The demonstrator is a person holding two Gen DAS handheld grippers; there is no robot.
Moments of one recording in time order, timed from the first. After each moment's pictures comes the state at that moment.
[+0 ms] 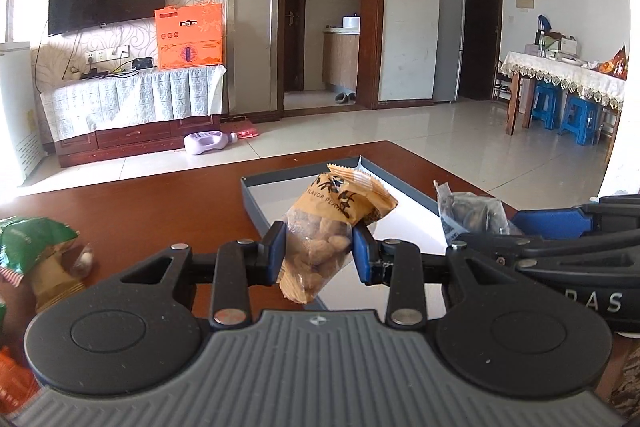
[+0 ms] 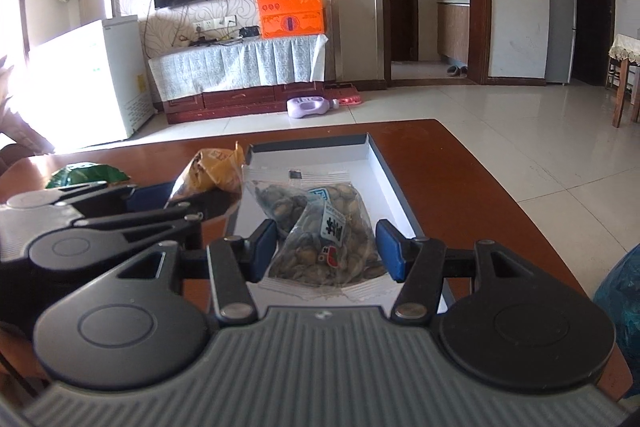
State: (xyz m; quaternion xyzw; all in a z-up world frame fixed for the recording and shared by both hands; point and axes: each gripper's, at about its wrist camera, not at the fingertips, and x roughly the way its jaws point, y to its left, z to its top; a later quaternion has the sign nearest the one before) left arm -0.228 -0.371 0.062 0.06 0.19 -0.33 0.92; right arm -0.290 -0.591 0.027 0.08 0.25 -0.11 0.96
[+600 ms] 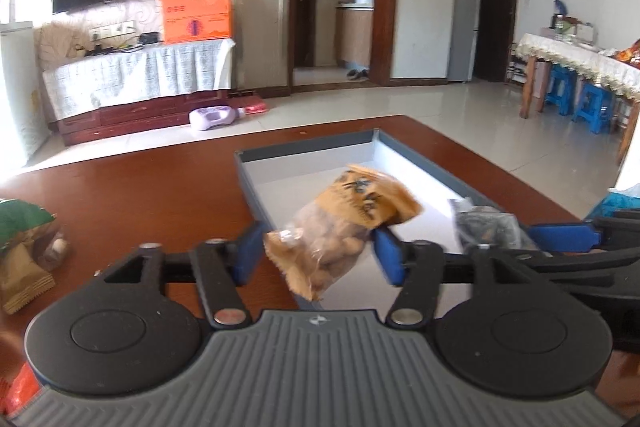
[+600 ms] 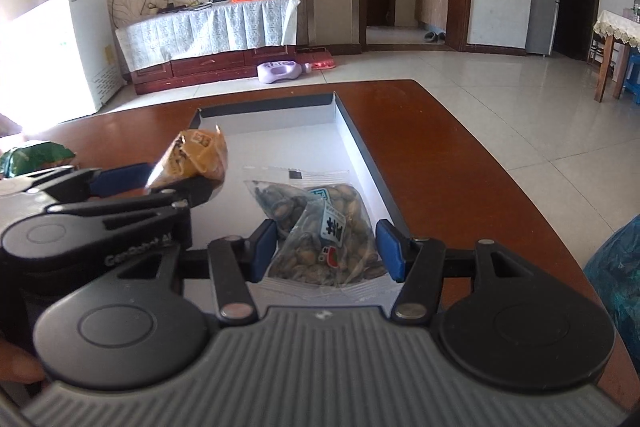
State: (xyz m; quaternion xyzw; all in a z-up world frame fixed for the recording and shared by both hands) left arm -0.181 -0.410 0.034 0.06 0.23 -0.30 0.92; right arm -0.249 -0.609 -0.005 0.08 0.30 -0.14 0.94
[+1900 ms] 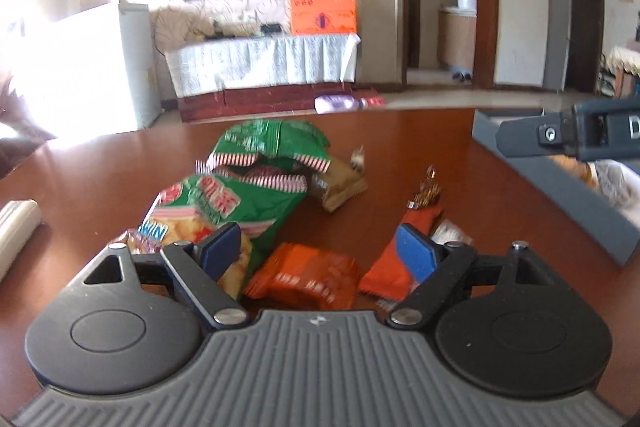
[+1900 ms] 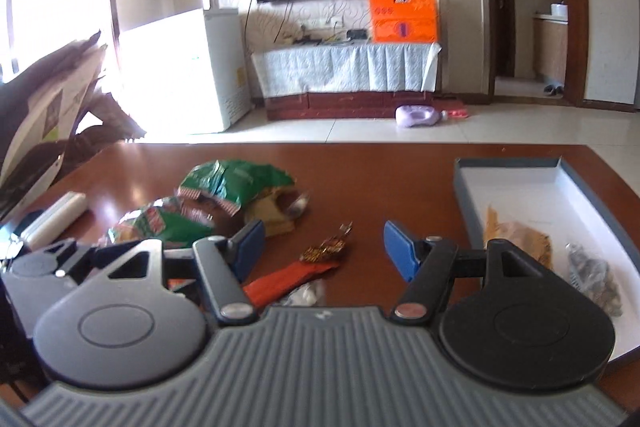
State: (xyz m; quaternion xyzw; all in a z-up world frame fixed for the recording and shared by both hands) left arm -0.201 -0.134 0.023 0.06 0.24 -0.17 0.96; right arm -0.239 -0.431 0.040 0.06 0.24 0.04 0.97
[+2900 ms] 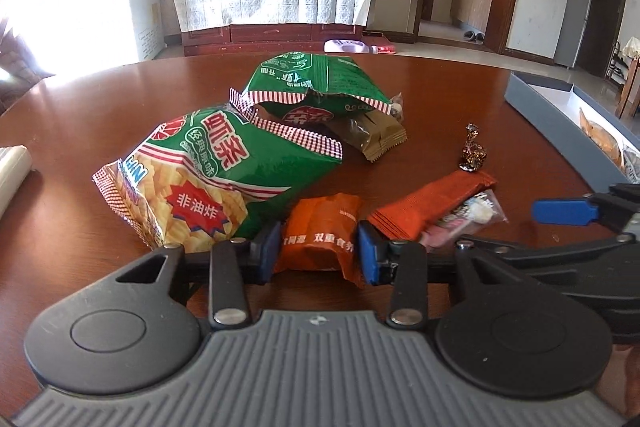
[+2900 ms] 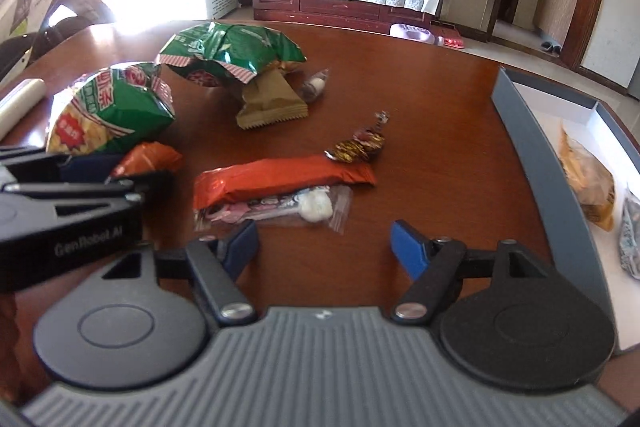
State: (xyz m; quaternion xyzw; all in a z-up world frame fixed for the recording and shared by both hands) left arm -0.159 -0.120 0.010 0.03 0.33 -0.15 0.93; right arm -0.199 -0.375 -0.017 -0.01 0.37 0.01 0.93
